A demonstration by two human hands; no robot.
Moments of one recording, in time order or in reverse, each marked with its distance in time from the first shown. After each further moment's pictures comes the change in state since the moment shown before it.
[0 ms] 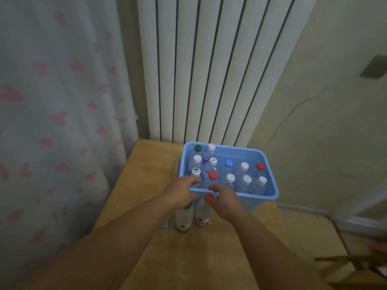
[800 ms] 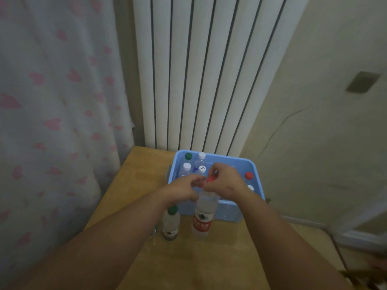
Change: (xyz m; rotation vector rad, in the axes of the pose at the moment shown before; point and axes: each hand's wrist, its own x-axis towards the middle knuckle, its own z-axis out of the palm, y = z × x) left_hand 0.007 0.063 -0.009 -0.267 -0.224 -0.047; right_hand -0.005 -0.037 -0.106 0.005 0.018 -0.122
